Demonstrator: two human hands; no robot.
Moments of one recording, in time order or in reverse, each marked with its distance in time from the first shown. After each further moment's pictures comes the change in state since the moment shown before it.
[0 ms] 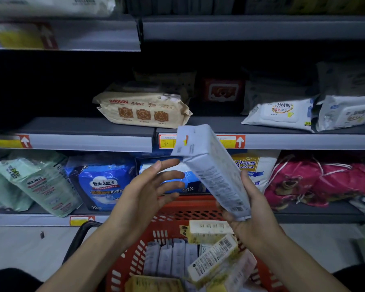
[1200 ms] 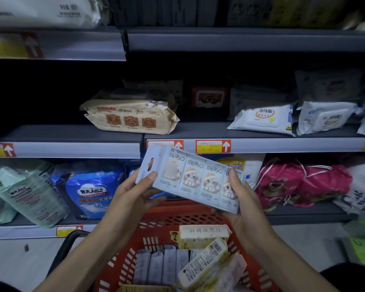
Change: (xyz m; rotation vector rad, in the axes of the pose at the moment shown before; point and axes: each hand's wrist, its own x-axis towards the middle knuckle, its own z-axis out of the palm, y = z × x) left_hand 0.002 -0.006 0.008 0.129 0.092 0.065; right_hand -0.002 -0.008 -0.012 -0.221 0.050 -0.235
